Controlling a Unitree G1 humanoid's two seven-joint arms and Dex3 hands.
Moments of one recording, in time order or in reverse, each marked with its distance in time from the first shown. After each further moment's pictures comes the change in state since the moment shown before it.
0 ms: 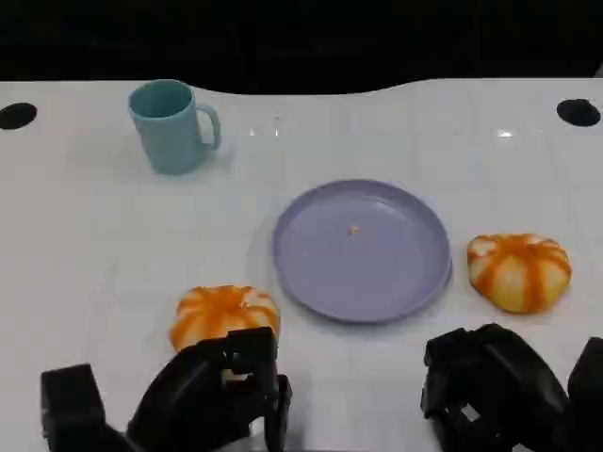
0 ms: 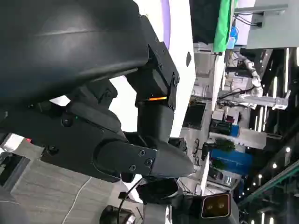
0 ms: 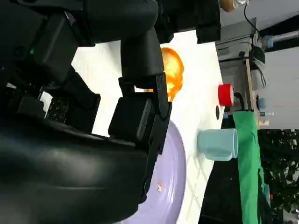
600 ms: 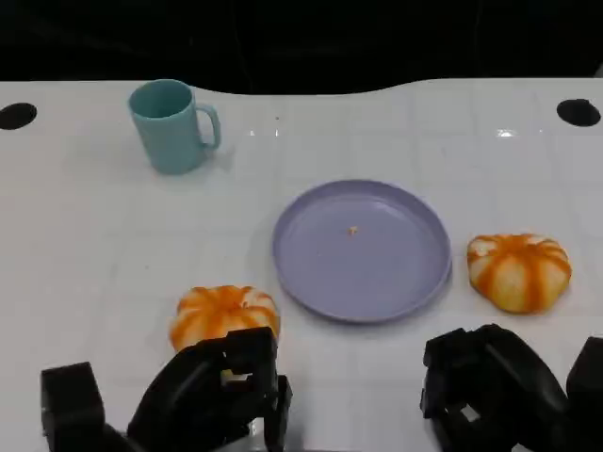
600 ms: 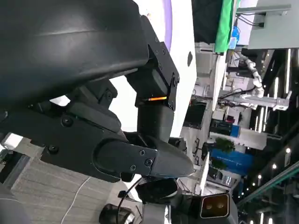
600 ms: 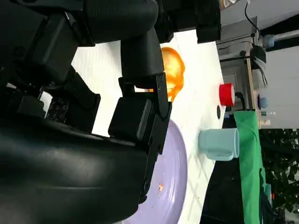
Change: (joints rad) left arm 0.000 0.000 0.003 -0.002 -0.004 0.017 -0.001; right arm 0.000 0.000 0.002 0.000 -0.003 0.005 -0.005
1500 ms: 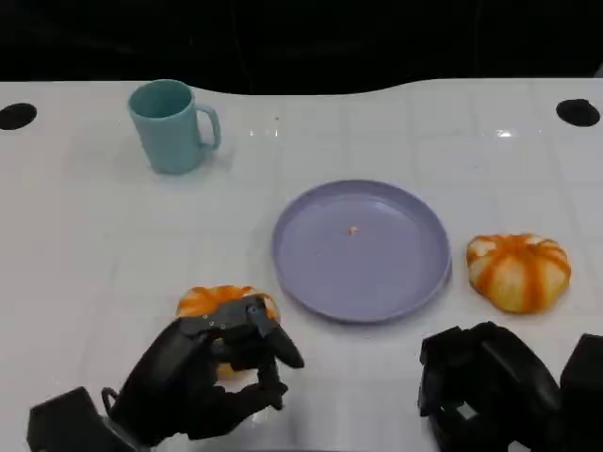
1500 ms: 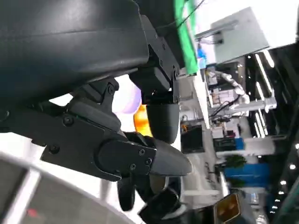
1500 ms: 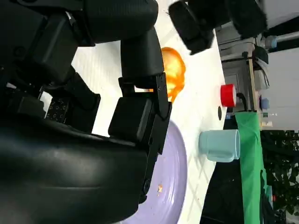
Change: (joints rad) left arm 0.011 0.017 0.021 -0.106 0.219 -0.287 0.171; right arm -0.011 0.003 0.007 0.002 -0.015 0.006 -0.008
